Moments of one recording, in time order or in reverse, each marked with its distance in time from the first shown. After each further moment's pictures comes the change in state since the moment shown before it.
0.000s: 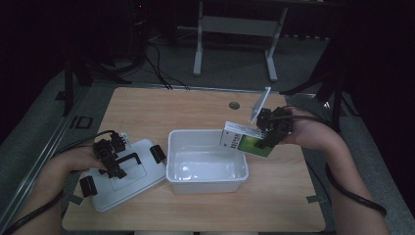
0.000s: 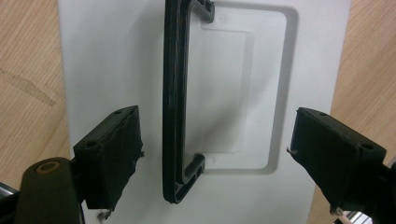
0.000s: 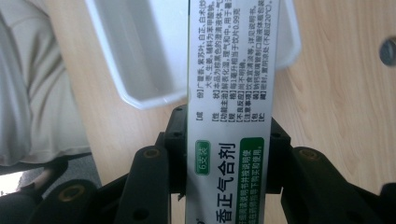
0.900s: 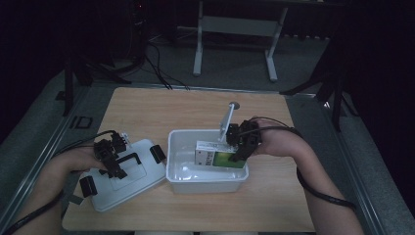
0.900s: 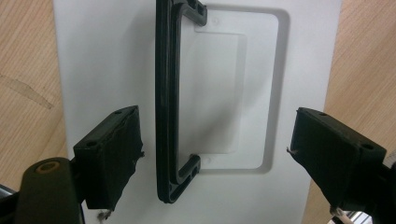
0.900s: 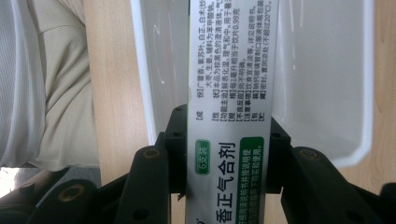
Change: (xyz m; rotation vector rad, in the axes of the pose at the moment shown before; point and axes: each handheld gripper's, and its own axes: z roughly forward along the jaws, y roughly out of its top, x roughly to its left) left arm -0.003 0.002 -0.001 0.000 -0.004 0.013; right arm 0.030 0.054 0.045 0.004 0.081 -0.179
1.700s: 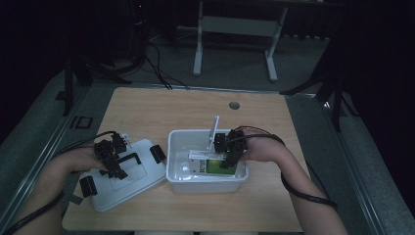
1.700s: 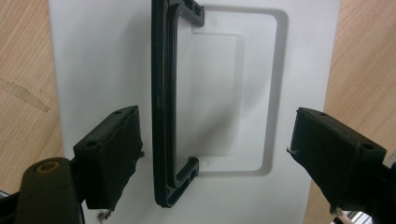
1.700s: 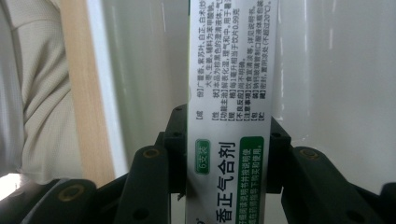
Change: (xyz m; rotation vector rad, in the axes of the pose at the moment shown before) left arm 0.000 -0.001 0.002 -0.004 -0.005 0.005; right arm -0.010 0.010 0.058 0.047 0.043 0.015
